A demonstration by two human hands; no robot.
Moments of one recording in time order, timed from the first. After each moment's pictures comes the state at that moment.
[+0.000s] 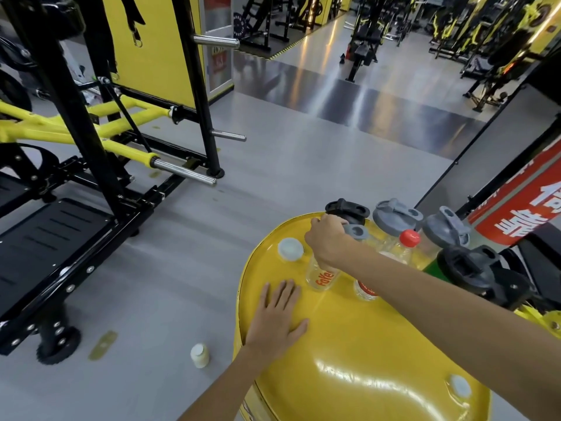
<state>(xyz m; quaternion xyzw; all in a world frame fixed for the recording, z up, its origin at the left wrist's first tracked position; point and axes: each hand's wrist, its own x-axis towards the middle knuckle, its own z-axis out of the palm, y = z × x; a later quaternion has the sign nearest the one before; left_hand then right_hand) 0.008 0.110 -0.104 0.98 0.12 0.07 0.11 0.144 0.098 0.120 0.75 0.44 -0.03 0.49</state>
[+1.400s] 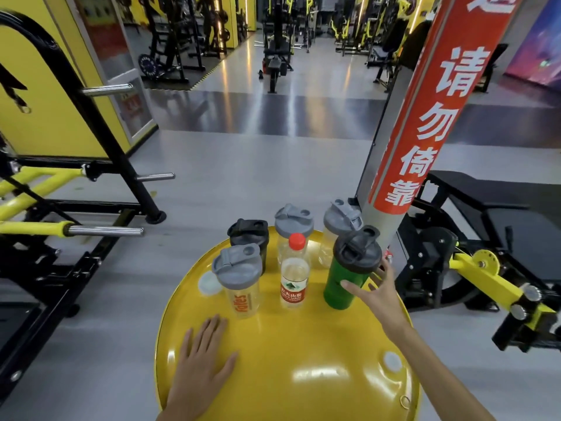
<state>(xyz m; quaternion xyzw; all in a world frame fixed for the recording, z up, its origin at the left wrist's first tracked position) 0.011 0.113 -0.112 0.98 0.12 0.07 0.12 0.234 -0.205 0.021 0.78 0.04 -0.08 -0.61</state>
